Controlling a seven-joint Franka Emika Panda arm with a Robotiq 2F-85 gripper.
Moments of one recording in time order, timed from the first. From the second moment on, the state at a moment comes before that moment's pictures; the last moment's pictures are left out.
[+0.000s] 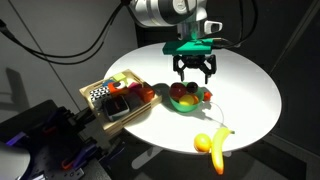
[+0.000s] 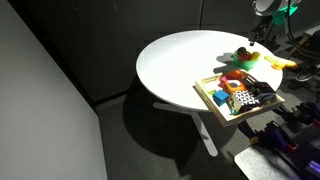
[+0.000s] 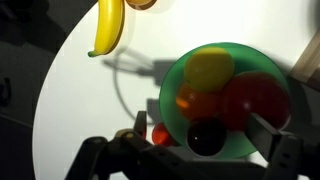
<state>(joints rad) -0.20 0.48 -0.16 -1.93 -0.21 2.45 -0.39</state>
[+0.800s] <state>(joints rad) -0.22 0.25 -0.16 -2.11 -0.19 2.39 -0.39</state>
